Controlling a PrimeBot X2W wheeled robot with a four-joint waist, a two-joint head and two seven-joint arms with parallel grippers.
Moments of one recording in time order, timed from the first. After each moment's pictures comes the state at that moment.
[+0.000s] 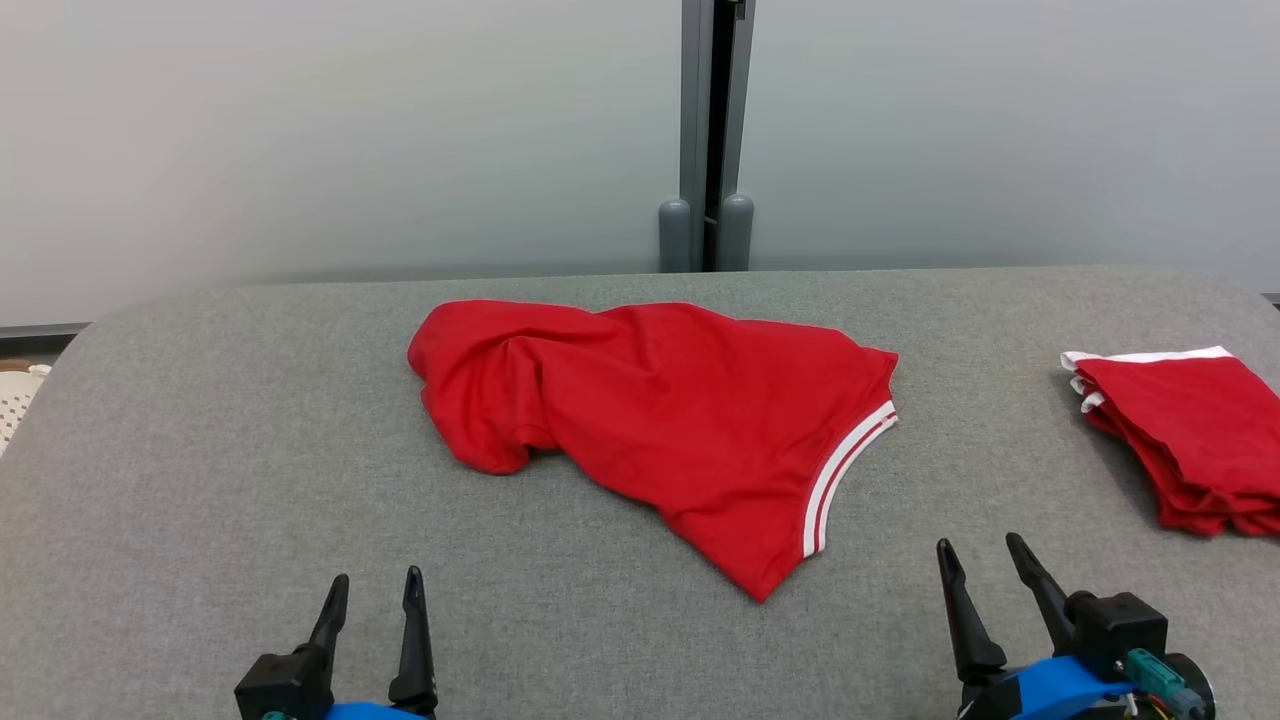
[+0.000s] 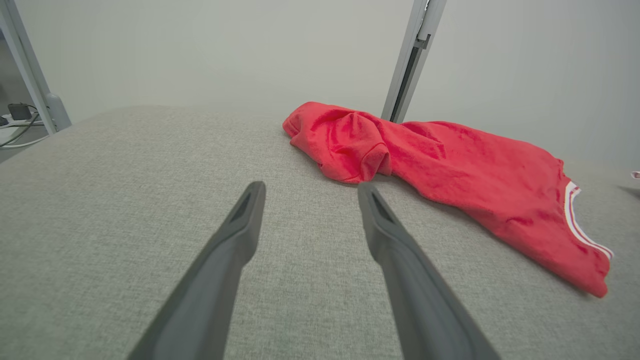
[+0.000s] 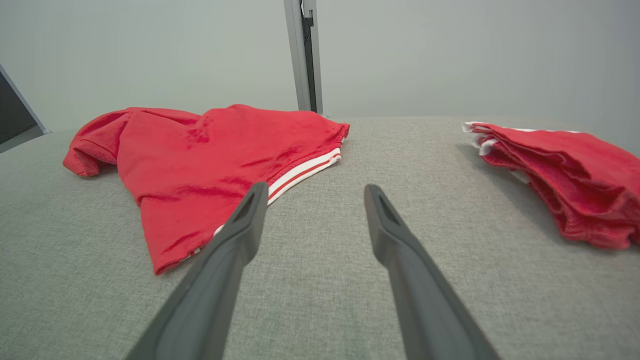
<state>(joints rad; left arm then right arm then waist) 0.02 0.11 -0.19 0.37 -0.32 0.03 -0.26 -0.07 -0.05 0.00 0.43 0.11 0.13 -0.26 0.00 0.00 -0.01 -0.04</state>
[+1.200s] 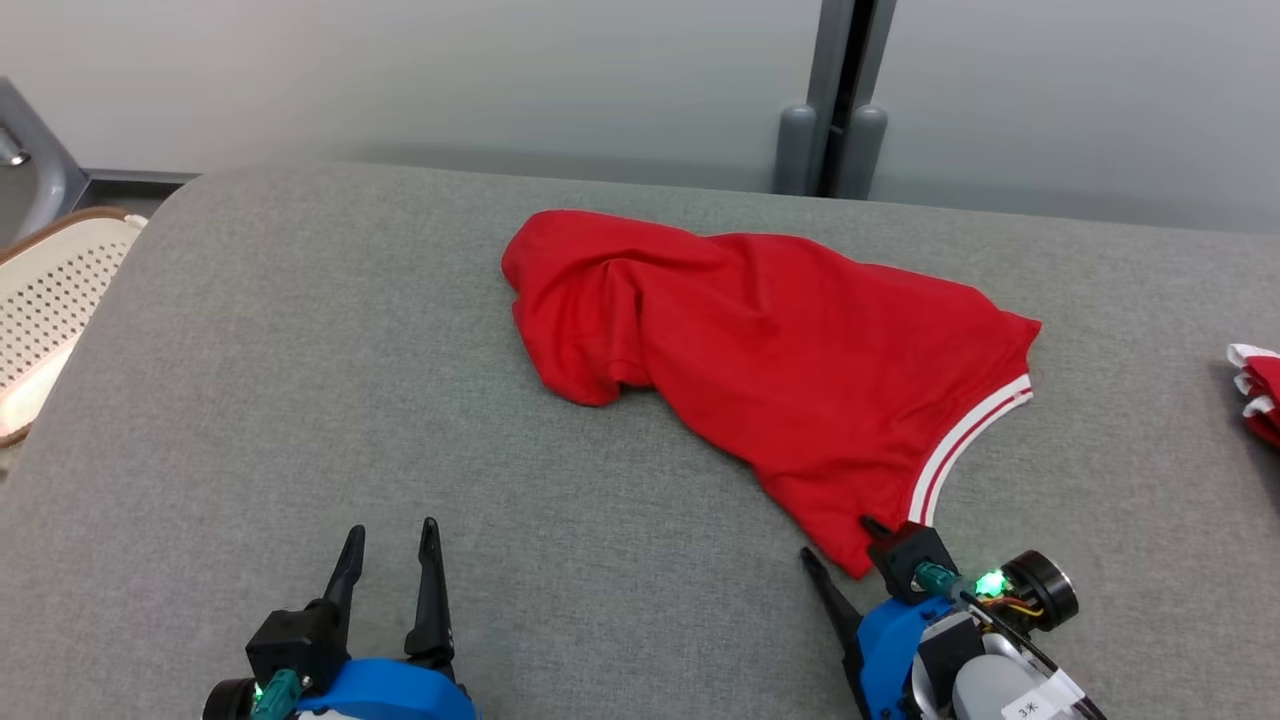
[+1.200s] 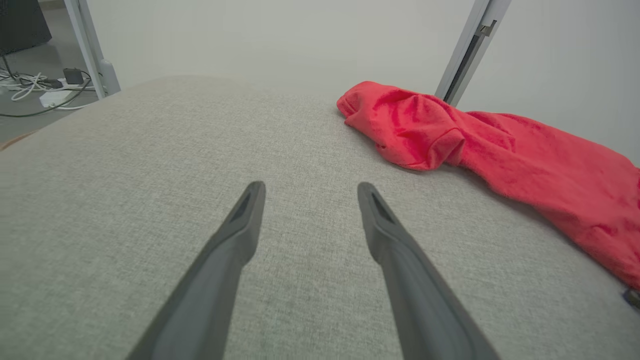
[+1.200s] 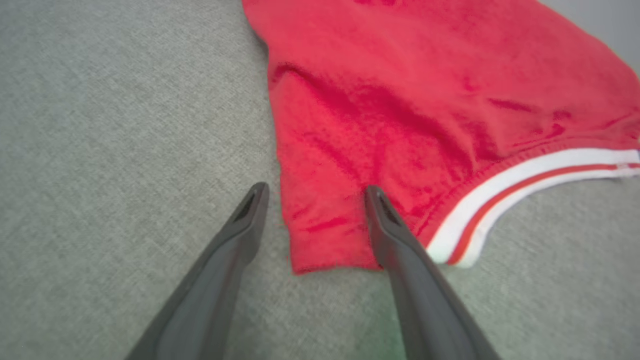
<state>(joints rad) -0.05 0.06 -0.15 0.38 -0.28 -0.01 -0.26 -0.33 -0.05 0.25 0.74 -0.12 0.13 -0.10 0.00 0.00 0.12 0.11</state>
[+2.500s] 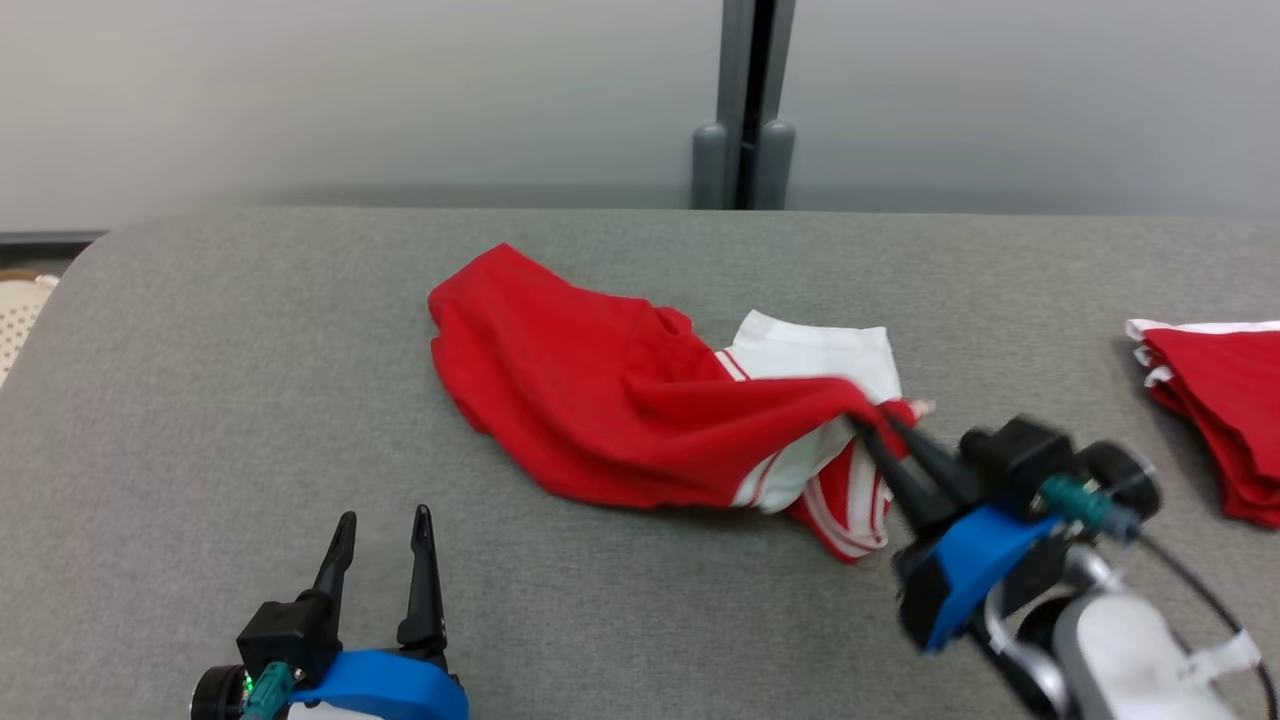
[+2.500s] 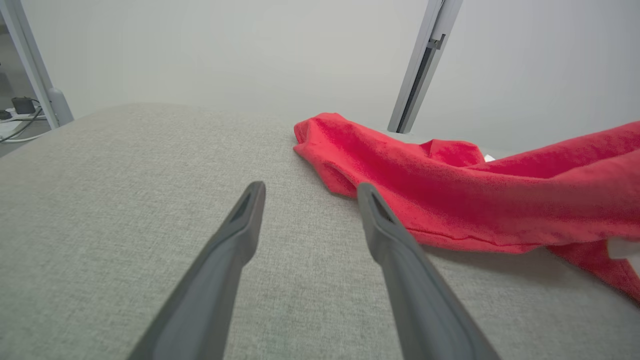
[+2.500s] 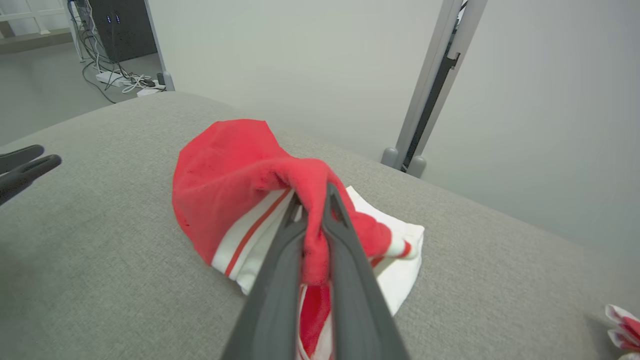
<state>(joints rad) -0.05 0.05 -0.11 0.36 -0.24 -0.04 -0.26 -0.21 -0.20 0.30 -0.02 0.16 0.13 0.17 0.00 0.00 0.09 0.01</state>
